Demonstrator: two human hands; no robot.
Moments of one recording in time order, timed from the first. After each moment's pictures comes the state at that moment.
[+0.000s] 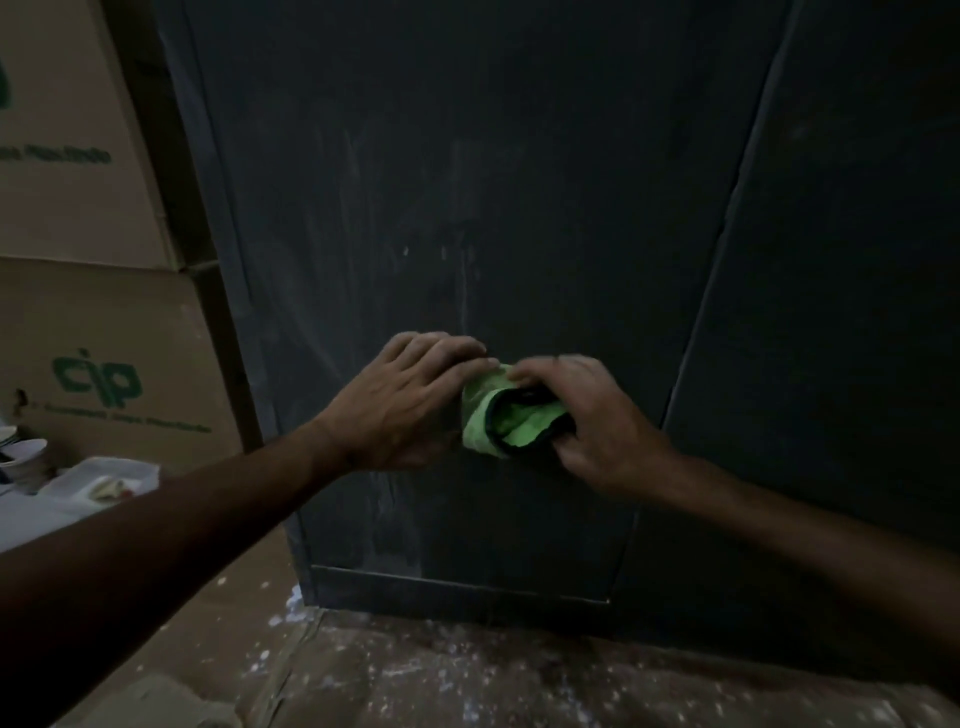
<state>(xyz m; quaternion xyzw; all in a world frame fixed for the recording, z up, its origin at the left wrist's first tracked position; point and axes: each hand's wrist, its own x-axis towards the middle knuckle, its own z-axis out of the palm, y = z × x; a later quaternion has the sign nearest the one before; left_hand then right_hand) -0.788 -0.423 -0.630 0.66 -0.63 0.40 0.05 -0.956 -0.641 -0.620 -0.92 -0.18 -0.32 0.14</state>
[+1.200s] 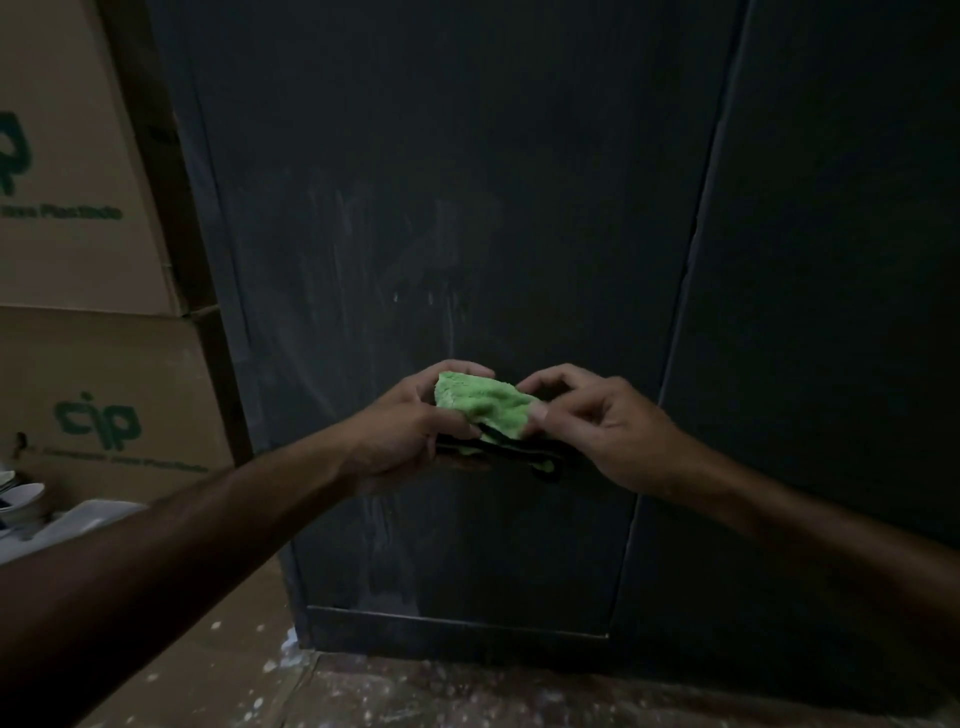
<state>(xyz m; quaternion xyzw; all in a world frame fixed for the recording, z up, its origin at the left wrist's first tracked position) -0.841 -0.441 -0.587 0.55 -0.35 -0.34 0.67 -0.986 -0.639 -0.576 -0.90 -0.07 -0.21 0.38</state>
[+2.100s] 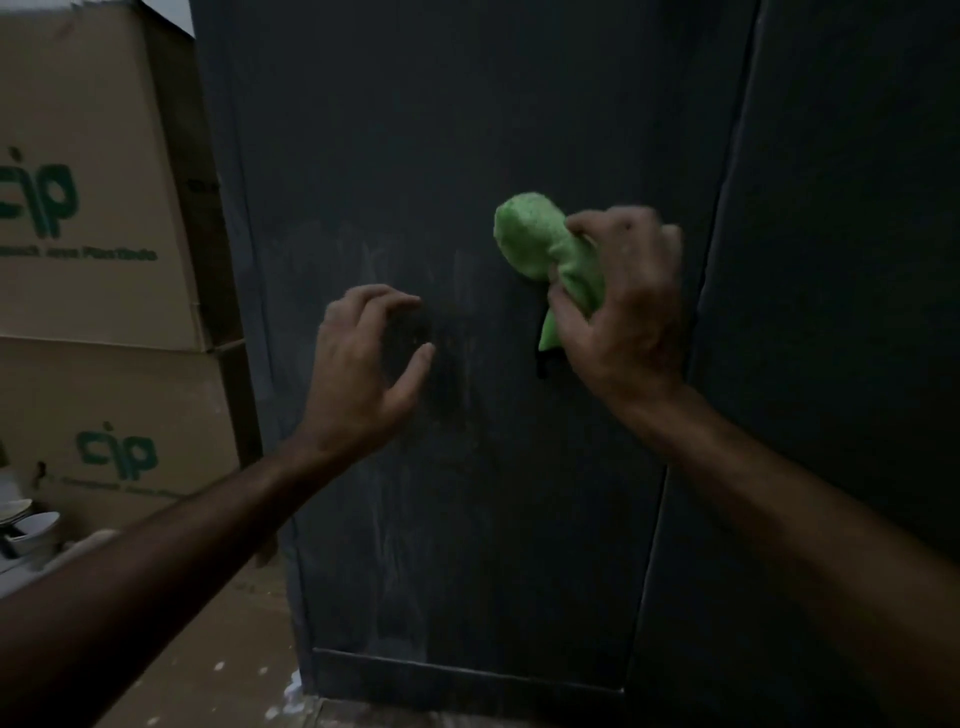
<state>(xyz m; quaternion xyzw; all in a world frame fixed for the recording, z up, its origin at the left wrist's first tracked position) -0.791 -0.413 -0.548 0.70 -0.42 0.45 0.36 -0.937 -0.620 -0.483 -0.73 -0.03 -0.68 0.04</state>
